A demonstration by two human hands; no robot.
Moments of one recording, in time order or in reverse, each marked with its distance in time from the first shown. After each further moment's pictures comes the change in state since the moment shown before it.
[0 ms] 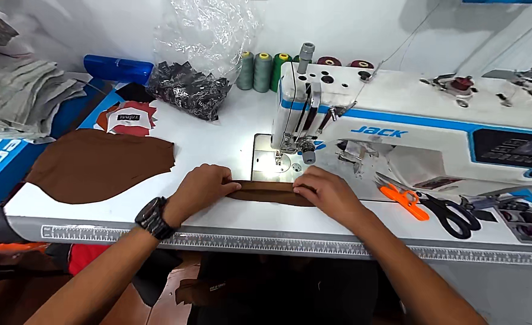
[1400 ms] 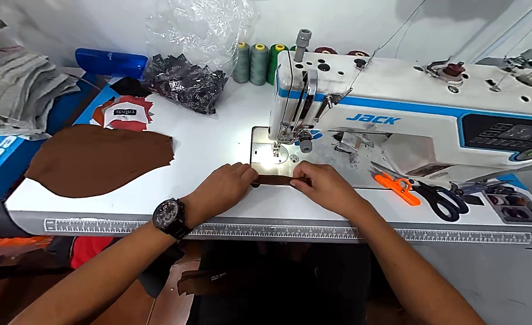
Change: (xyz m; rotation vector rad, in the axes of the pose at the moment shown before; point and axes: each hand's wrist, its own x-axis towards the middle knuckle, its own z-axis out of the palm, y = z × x) left_hand -0.004 0.013 0.037 0.183 0.336 0.707; right_hand -0.001 -0.024 -0.011 0.167 -0.075 0.098
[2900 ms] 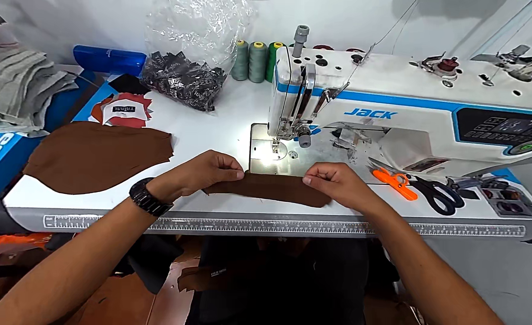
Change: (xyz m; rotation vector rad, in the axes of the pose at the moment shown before) left_hand 0.005 -0.025 -0.055 -1.136 -0.377 -0.670; right_hand -0.021 0.000 -0.024 0.541 -0.046 0.130
